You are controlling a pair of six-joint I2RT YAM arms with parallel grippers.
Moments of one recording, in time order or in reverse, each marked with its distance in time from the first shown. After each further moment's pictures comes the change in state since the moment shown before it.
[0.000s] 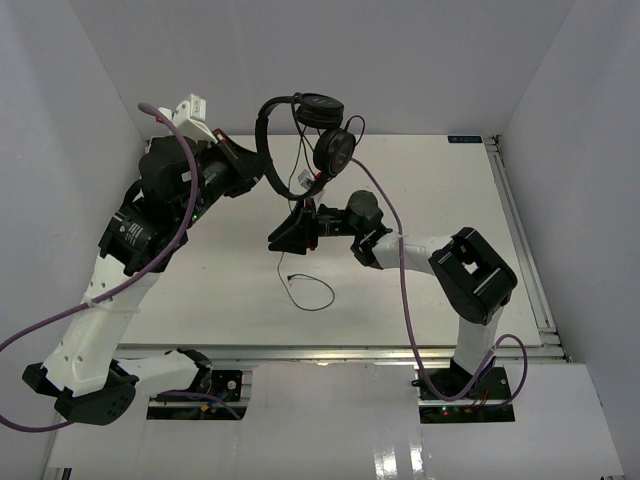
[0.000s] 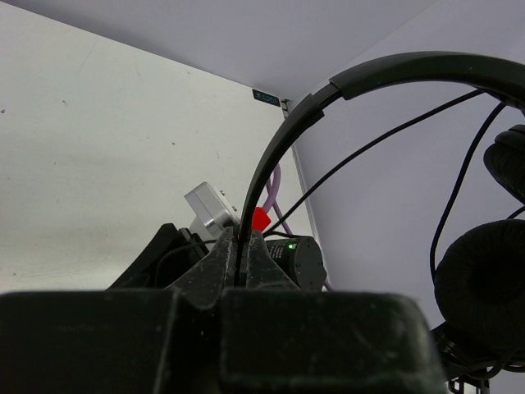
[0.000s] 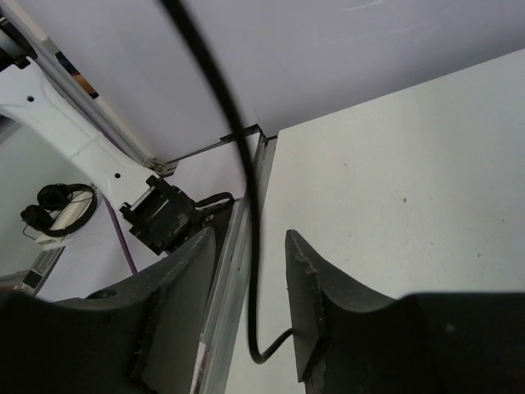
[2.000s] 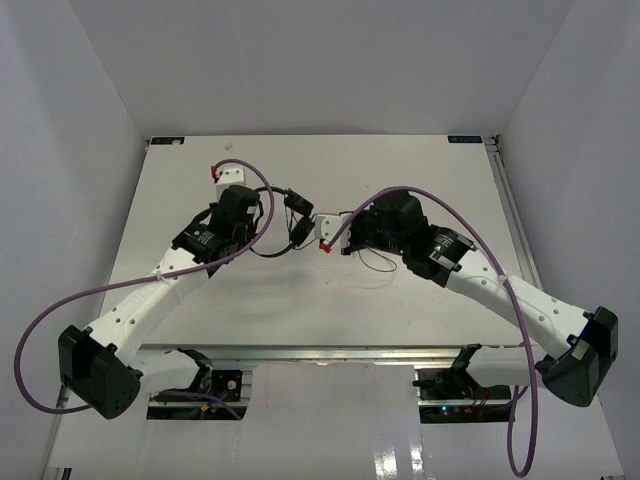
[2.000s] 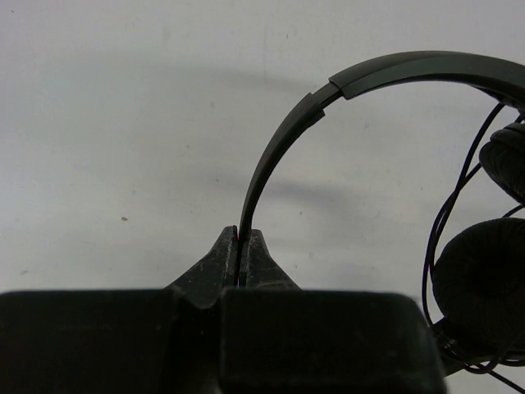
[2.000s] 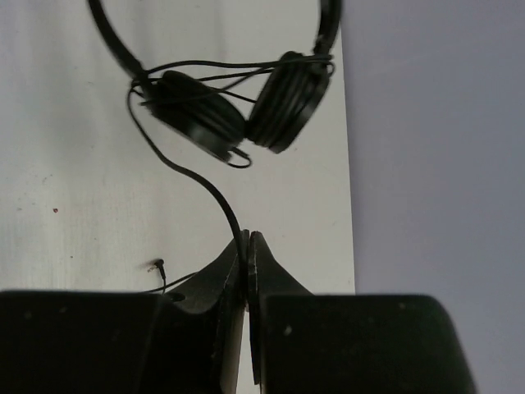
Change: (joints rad) left arm 0.029 0.040 -0.575 0.072 -0.434 0.297; right arm 0.091 -0.631 0.064 -1.356 0.779 -1.602
